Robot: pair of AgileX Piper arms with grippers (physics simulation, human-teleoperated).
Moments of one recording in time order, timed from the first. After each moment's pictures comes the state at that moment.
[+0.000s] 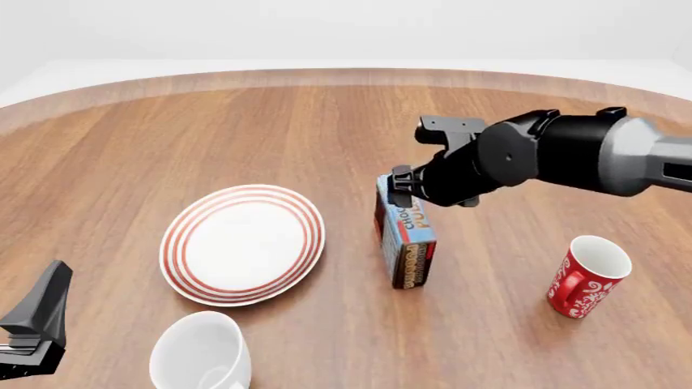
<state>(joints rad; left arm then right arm) 0.00 0.00 0.00 0.00 0.00 0.47 1.65 -1.11 0.44 0.32</state>
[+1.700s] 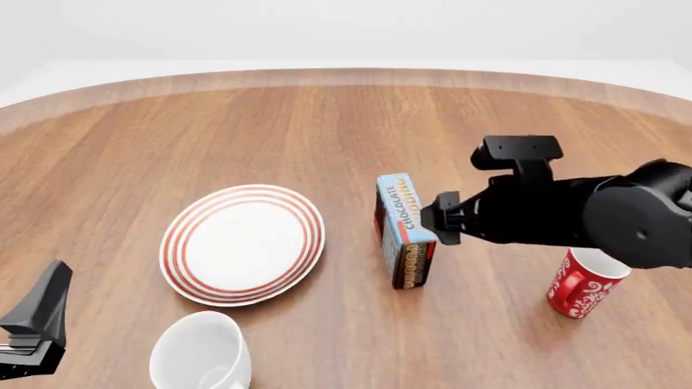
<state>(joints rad) 0.00 0.00 0.00 0.00 0.00 0.50 1.25 -0.76 0.33 0.27</state>
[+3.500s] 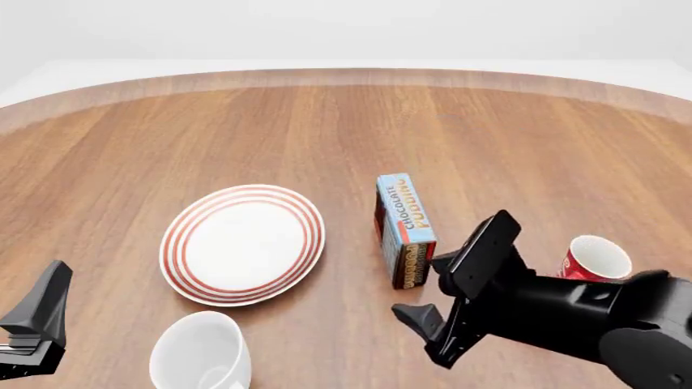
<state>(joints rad) 0.00 0.00 0.00 0.00 0.00 0.77 1.12 -0.47 0.09 -0.14</state>
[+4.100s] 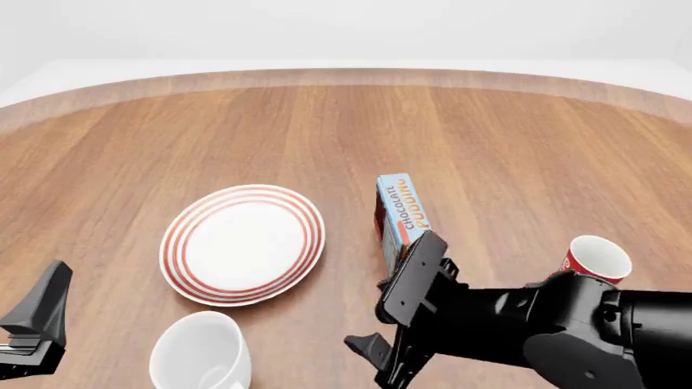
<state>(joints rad) 0.00 0.00 0.00 0.00 0.00 0.93 1.31 -0.56 0.07 -0.14</state>
